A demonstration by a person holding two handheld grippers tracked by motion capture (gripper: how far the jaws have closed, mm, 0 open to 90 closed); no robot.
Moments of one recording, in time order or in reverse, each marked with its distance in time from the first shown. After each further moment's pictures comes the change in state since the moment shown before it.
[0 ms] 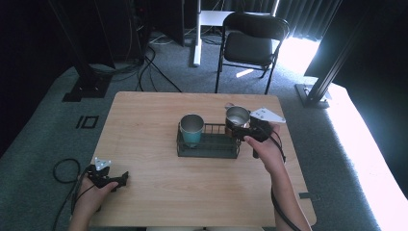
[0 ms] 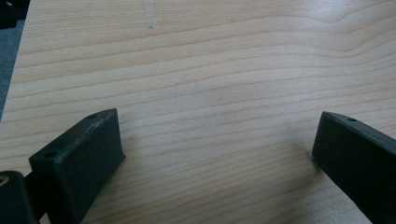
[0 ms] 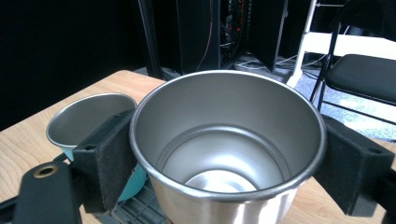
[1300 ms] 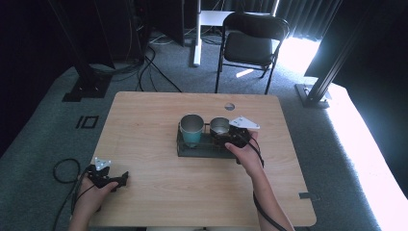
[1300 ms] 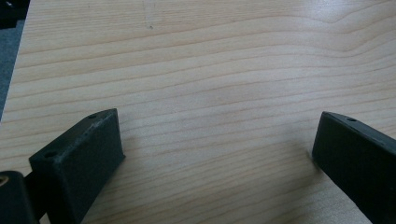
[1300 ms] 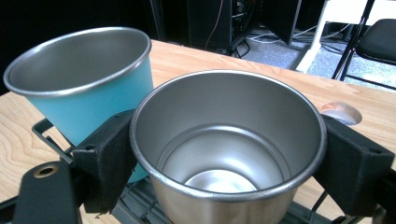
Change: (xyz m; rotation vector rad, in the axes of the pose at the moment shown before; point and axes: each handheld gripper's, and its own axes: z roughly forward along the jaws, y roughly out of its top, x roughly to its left) left arm 0.000 0.000 0.000 0.000 0.000 0.000; right arm 0.026 -0.047 0.056 0.097 0.025 0.013
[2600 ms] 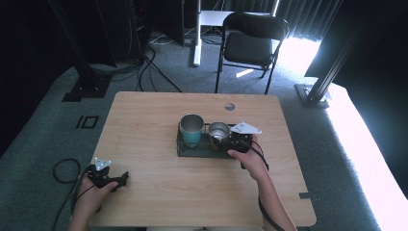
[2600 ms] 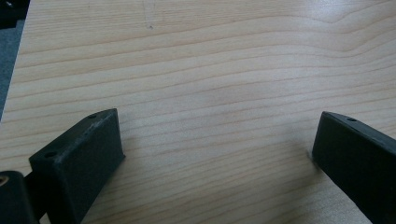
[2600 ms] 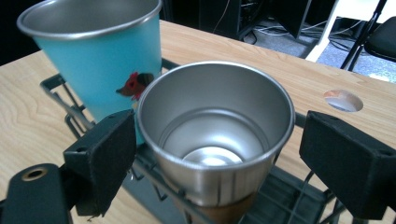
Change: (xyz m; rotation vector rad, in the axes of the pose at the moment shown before) left arm 0.000 0.000 0.000 0.000 0.000 0.000; right arm -0.003 -0.015 -0.013 0.044 0.030 -0.067
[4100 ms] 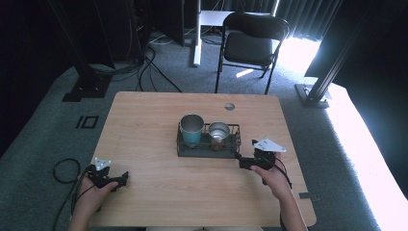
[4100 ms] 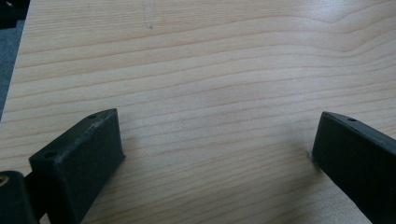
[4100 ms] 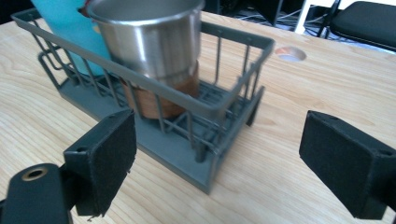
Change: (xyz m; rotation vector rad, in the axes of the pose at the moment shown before) left arm 0.000 0.000 0.000 0.000 0.000 0.000; right arm -0.030 -0.053 -0.058 0.018 -0.078 0.010
